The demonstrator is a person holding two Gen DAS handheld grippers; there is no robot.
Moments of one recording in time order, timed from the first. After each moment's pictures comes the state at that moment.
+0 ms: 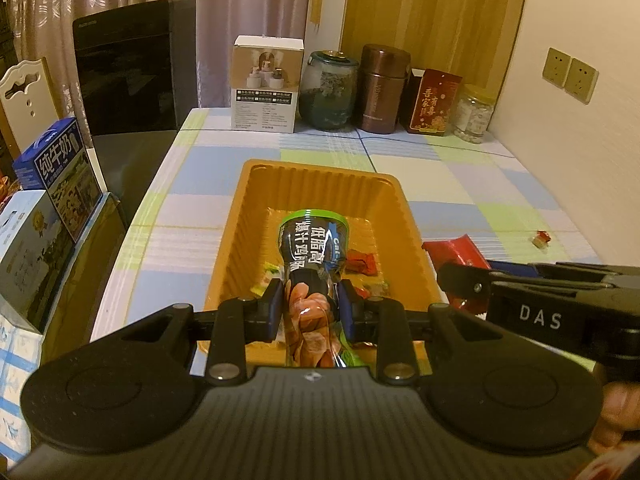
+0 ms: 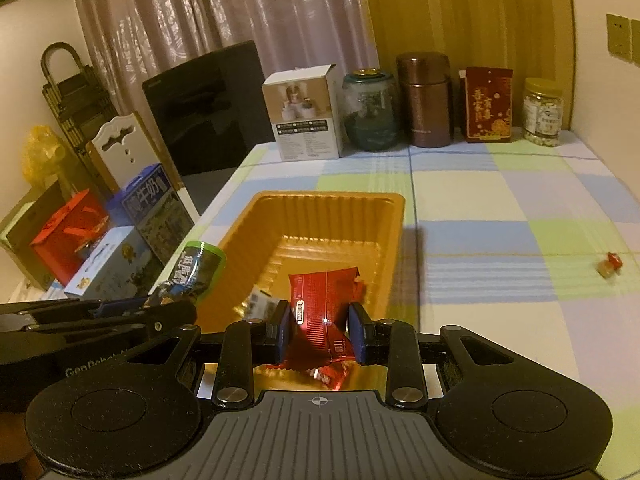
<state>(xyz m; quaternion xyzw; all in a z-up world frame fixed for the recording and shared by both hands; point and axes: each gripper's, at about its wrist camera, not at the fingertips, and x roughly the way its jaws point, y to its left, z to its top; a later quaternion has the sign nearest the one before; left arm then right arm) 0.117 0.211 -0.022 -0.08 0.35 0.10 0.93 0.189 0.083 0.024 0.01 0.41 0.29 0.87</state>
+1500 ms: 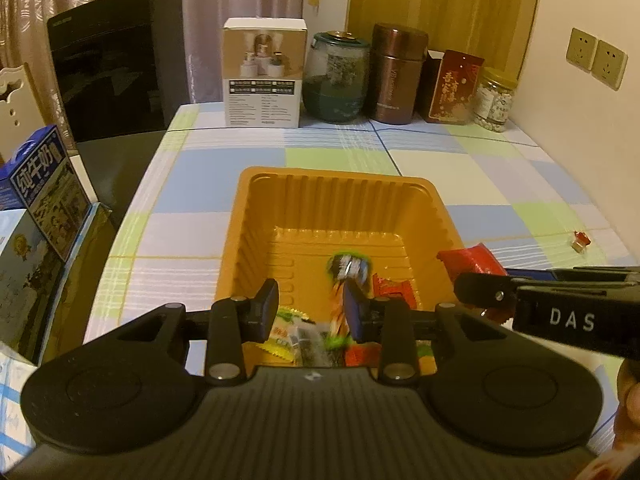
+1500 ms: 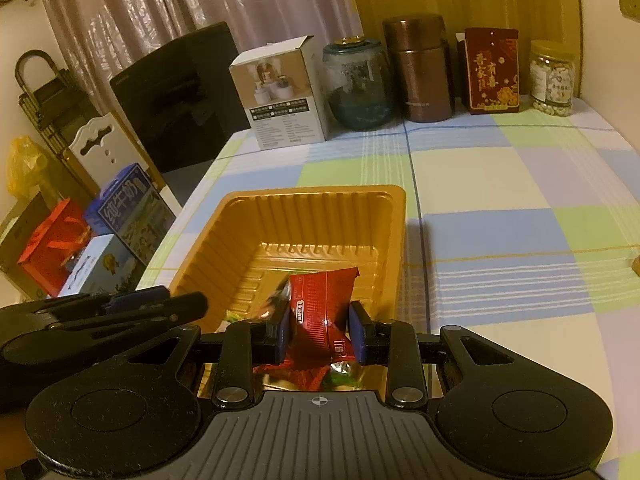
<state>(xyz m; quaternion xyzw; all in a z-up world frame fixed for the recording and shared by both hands) 0.188 0.239 -0.055 -0.06 0.37 0.10 0.92 0.252 0.101 -0.013 0.04 0.45 0.27 0.85</state>
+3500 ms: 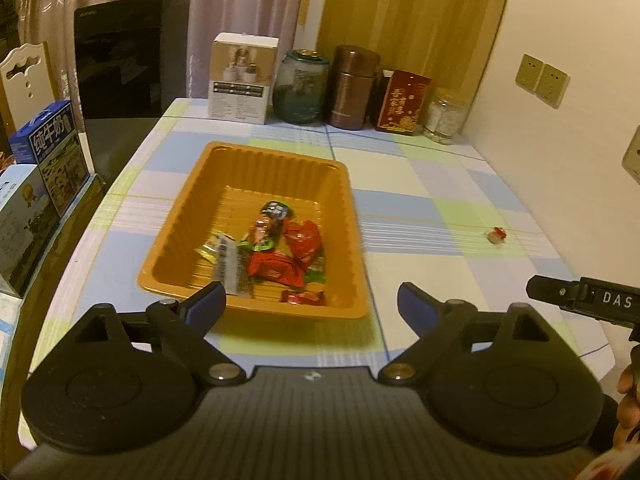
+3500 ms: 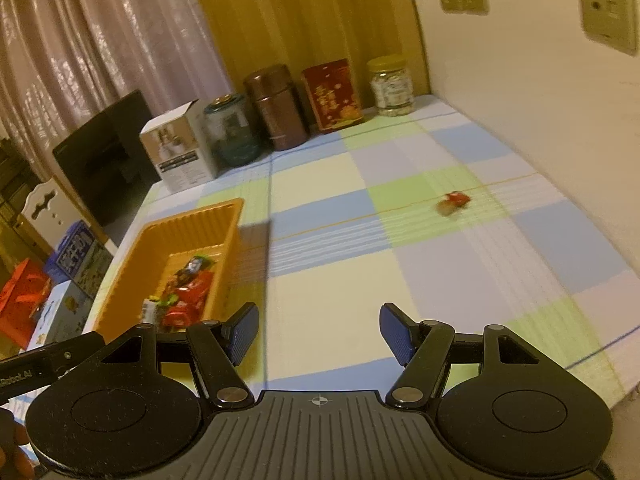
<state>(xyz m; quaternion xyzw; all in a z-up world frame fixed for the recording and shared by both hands) 0.080 0.135 -0.011 -0.12 0.34 0.09 0.93 0.157 -0.080 0.048 0.09 0.42 0.15 0.89</state>
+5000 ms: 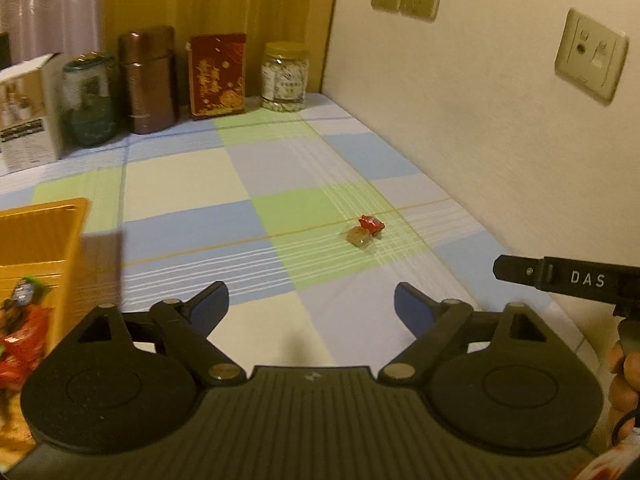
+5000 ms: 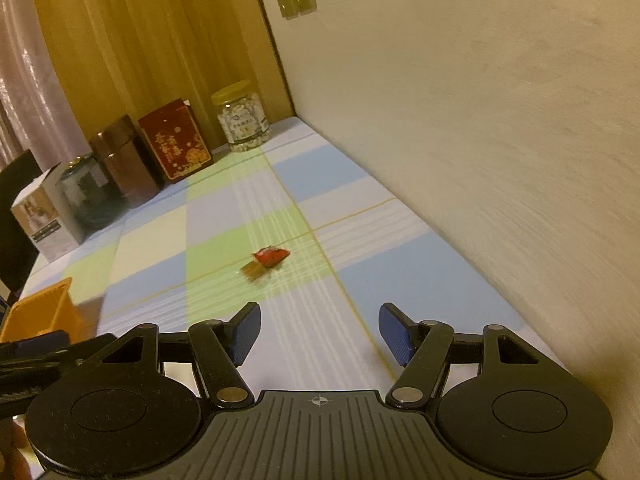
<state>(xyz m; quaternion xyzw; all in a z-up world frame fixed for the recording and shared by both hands) 0.271 -0.043 -0.074 -0.03 0.36 -0.07 0.93 0.266 -0.249 -0.002 0.11 0.40 0.03 0.91</state>
